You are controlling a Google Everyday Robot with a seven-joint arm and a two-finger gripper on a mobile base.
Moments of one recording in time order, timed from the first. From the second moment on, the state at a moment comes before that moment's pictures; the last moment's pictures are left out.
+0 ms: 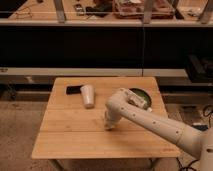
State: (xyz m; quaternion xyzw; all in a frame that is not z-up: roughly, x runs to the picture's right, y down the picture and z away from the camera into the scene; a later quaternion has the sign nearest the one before) arm 0.053 0.197 0.868 -0.16 -0.26 -0.70 0.65
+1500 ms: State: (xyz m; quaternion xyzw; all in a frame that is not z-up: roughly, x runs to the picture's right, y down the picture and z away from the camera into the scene) arm 0.098 0.304 0.735 -0.17 -0.29 -0.71 0.62
